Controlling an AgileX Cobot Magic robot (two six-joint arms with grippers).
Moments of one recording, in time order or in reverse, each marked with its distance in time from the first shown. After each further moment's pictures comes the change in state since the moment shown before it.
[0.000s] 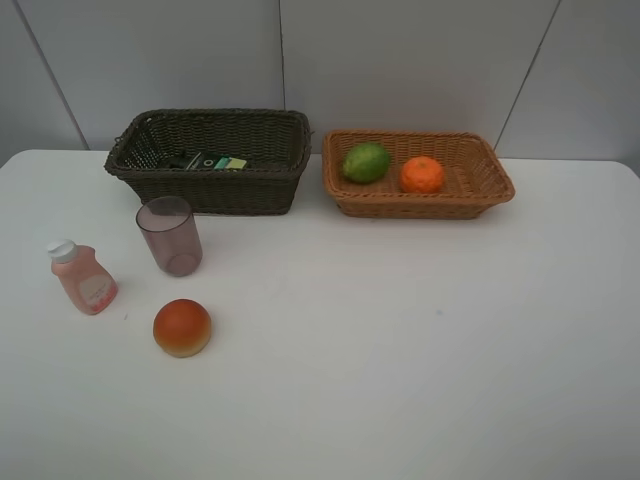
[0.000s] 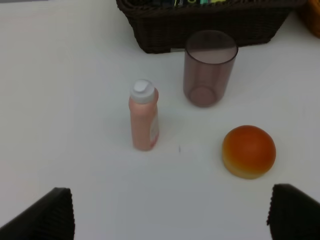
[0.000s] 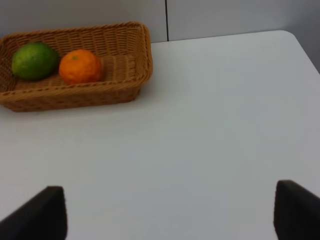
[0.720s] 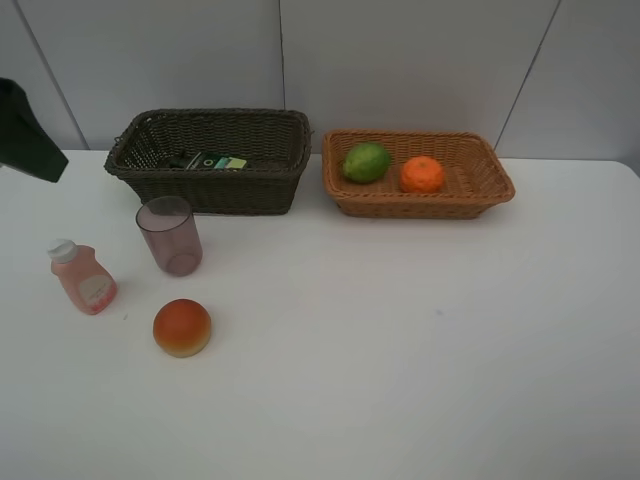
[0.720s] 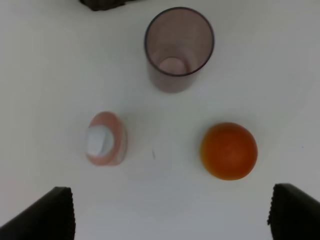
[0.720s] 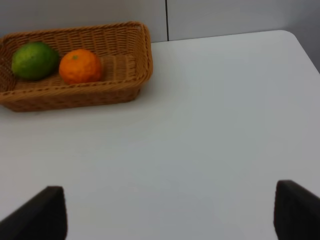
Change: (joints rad) left arm -0.188 1.143 -0.529 -0.010 -0.079 0.095; right arm 0.000 0.000 0.000 0.001 0.000 0.000
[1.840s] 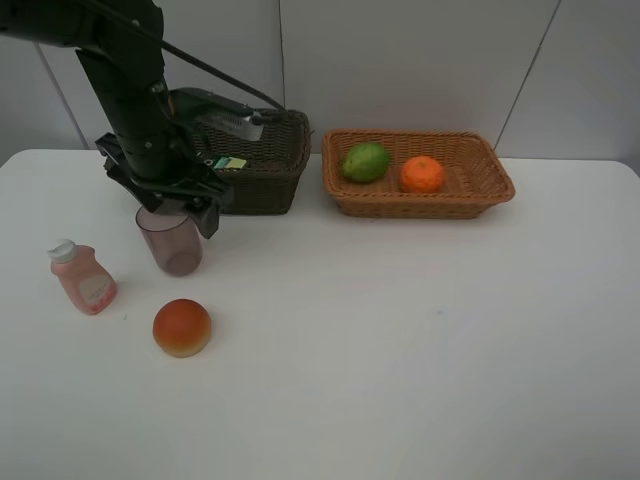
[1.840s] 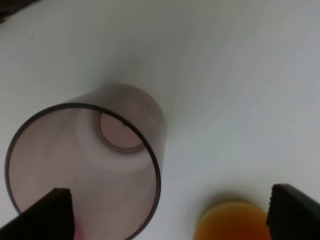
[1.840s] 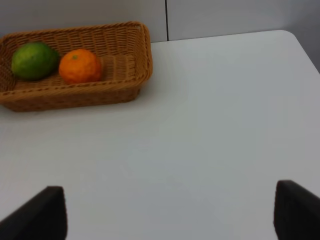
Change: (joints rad) left arm -0.207 0.692 -0.247 0.163 -0.107 -0.158; right arm 0.000 0.000 0.000 0.000 0.000 0.000
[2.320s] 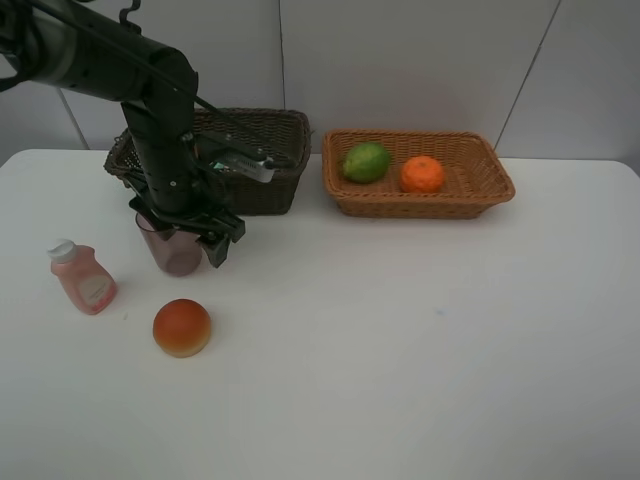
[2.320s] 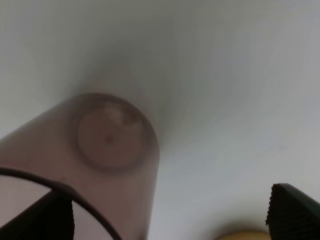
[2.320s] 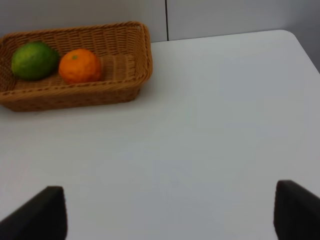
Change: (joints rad) left arm -0.012 0.123 0.002 0.023 -0.068 -0.006; right arm 0.000 0.000 0.000 0.000 0.000 0.000
